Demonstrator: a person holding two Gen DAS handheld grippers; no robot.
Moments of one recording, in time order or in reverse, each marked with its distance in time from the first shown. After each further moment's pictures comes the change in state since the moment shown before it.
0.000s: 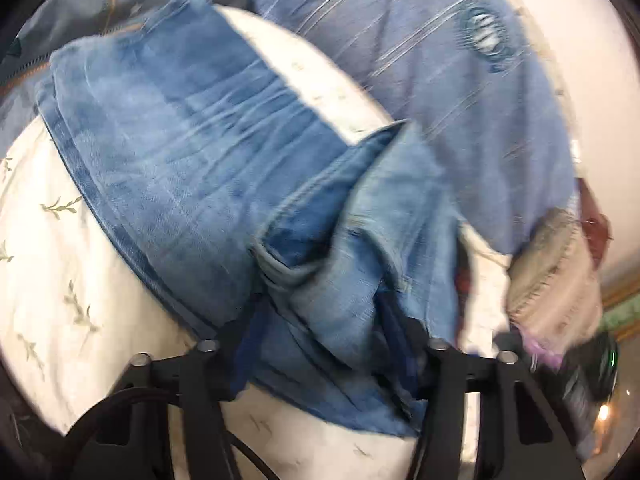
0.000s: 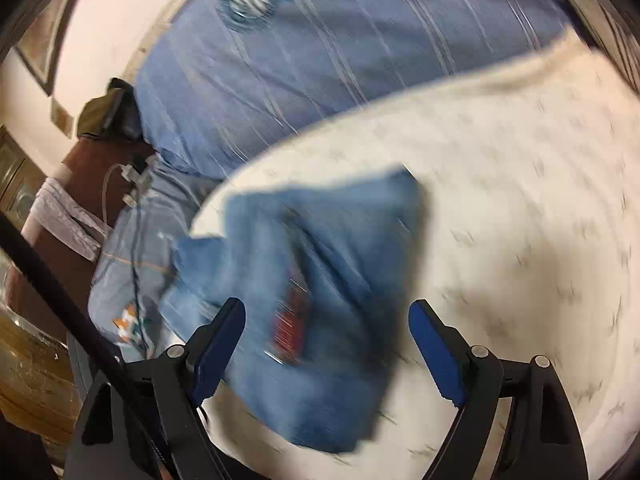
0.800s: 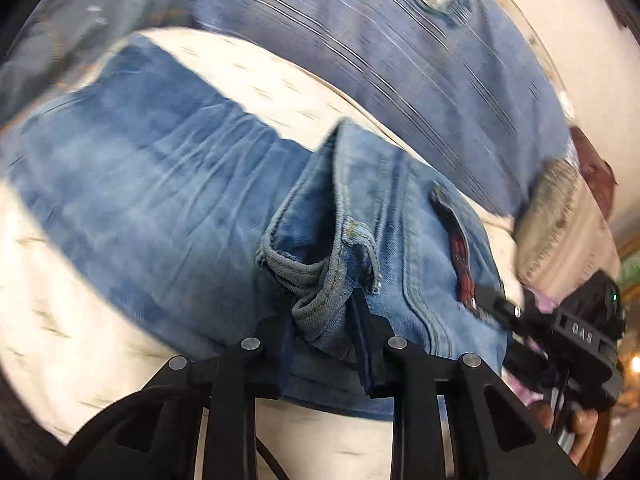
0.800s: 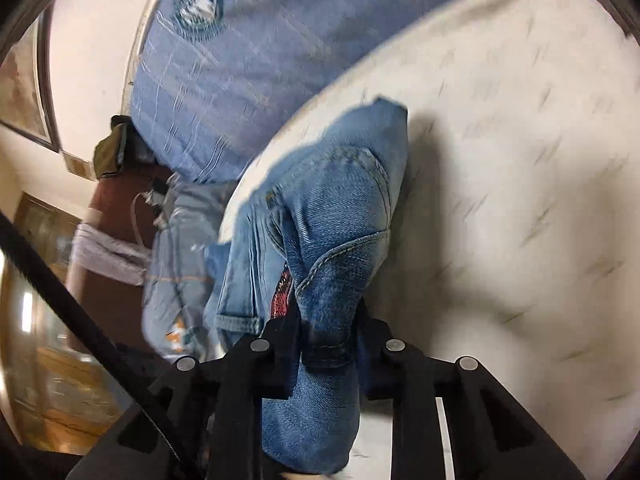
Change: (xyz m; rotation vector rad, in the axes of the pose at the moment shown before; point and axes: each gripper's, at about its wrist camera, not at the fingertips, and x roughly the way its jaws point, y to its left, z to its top) left arm -0.004 -0.074 -0.033 0.190 0.046 0.010; right arm 0.007 -0.043 0.029 0.167 0.066 0.166
